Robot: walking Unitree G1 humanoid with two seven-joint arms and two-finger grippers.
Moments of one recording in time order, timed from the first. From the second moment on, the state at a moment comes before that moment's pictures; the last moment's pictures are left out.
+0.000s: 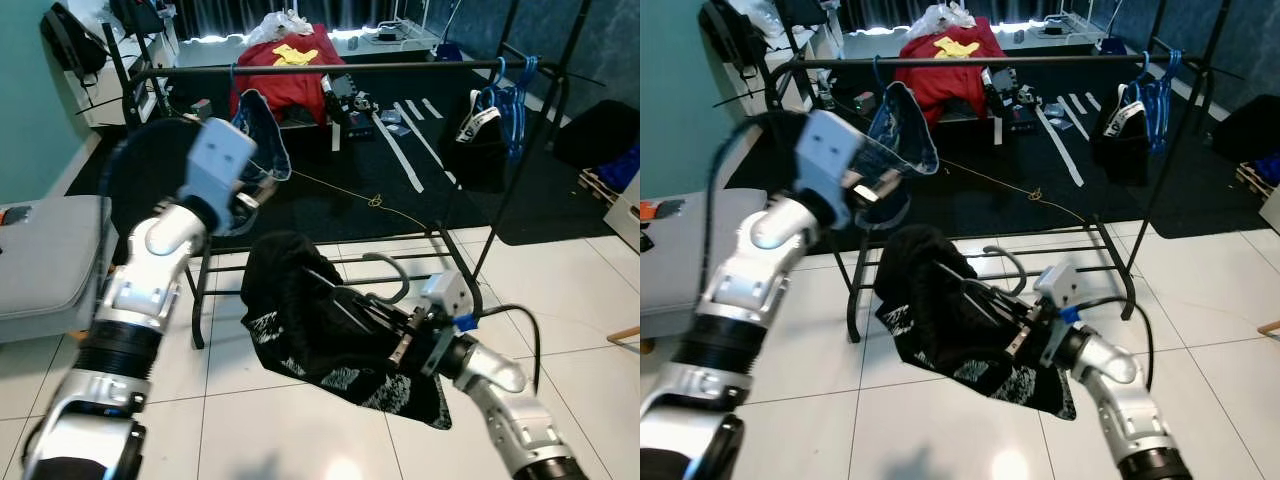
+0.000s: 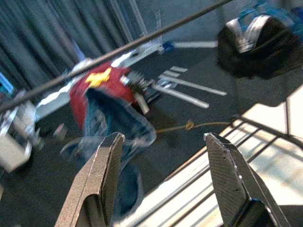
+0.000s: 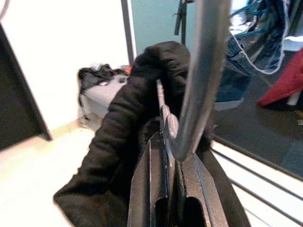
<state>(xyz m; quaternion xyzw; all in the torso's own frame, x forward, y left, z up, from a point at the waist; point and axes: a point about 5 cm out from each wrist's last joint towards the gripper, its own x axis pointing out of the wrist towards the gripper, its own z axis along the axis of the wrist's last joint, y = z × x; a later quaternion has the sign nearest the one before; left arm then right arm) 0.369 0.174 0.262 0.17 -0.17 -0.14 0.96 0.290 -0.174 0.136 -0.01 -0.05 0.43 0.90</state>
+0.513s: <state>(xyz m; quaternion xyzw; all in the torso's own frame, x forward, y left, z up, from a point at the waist) 0.312 0.169 0.207 0.17 -0.03 -0.51 0.85 0.286 -0.217 0.183 -0.02 0.04 0.58 0.81</state>
